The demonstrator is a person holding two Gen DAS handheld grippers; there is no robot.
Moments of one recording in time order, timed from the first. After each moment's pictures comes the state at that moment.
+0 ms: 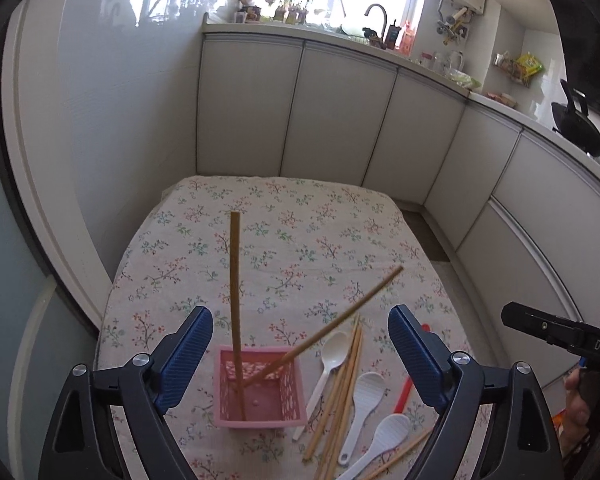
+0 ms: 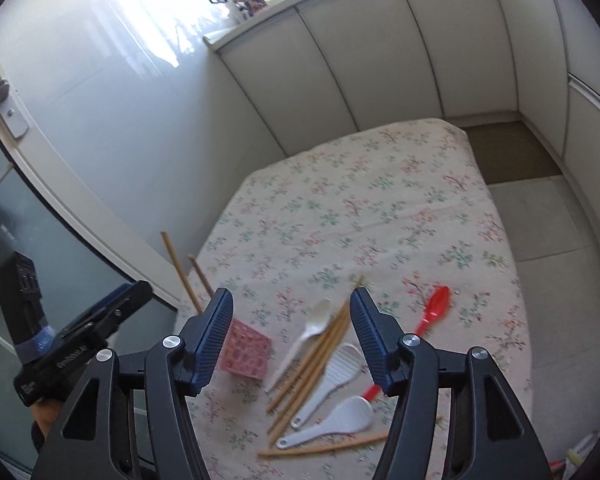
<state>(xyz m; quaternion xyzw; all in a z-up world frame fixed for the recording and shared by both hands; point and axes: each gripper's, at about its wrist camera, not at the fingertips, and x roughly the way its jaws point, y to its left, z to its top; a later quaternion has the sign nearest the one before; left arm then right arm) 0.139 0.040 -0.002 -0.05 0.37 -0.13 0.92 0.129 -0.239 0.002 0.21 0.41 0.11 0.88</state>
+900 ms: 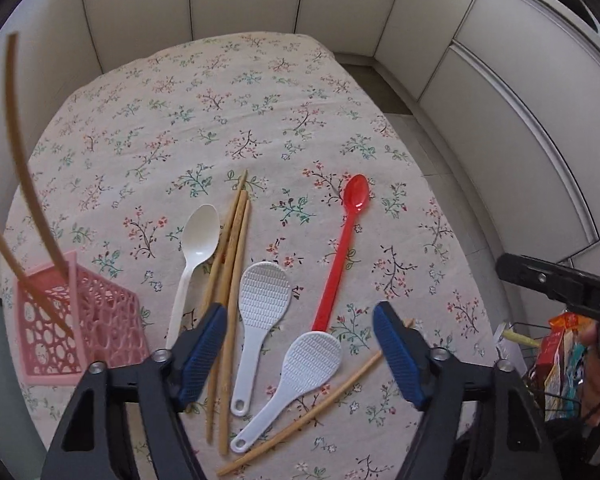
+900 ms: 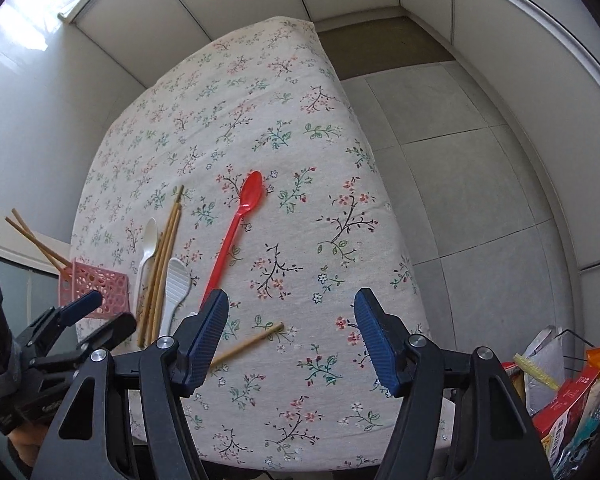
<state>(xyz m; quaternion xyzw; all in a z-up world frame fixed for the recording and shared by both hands) 0.158 -0.110 -0.107 0.05 0.57 -0.20 0.80 0.099 -0.340 -0.088 0.24 0.56 -0.04 0.79</state>
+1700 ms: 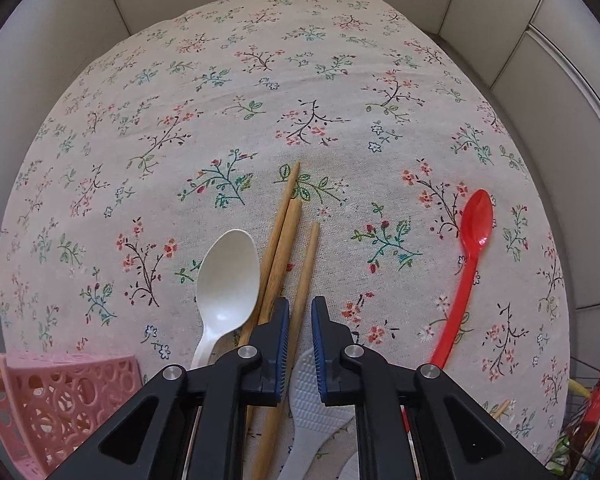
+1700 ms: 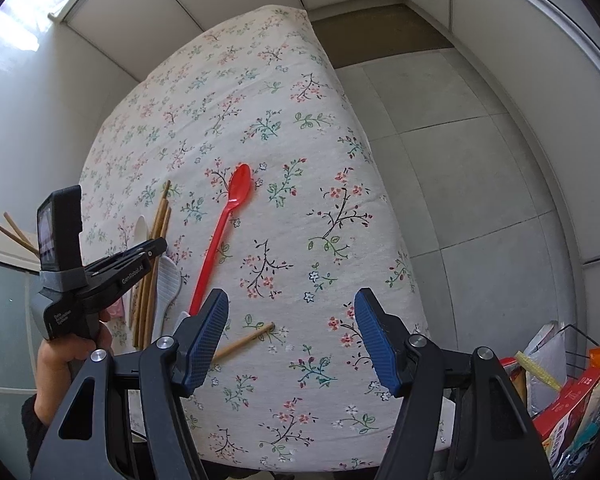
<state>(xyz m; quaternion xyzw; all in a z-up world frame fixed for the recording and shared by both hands) 0.231 -0.113 -0.180 0.08 0.60 -0.11 0.79 0.104 -0.347 -0.100 0.25 0.57 -0.03 0.78</state>
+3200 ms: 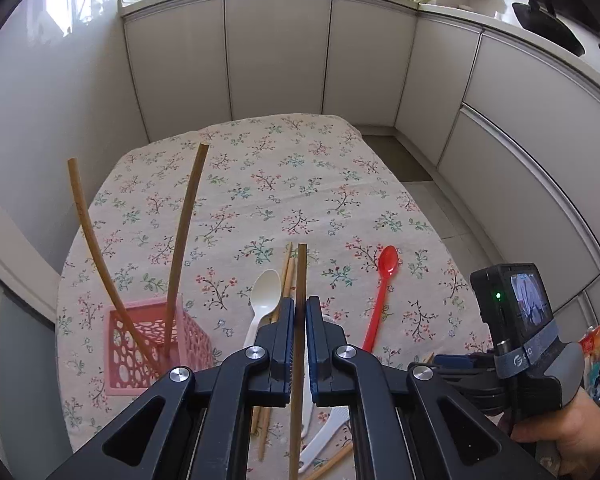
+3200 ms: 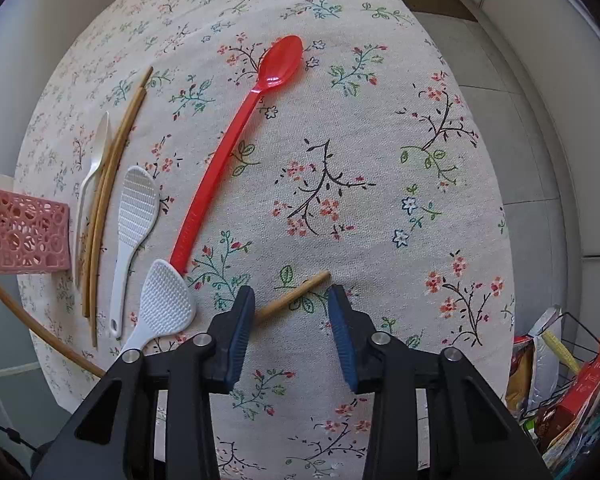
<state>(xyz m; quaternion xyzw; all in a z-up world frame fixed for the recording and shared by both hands) 0.130 -0.064 -0.051 0.05 0.43 -0.17 0.88 0.131 -0.255 -0.177 0.17 0.66 -0.05 0.73</state>
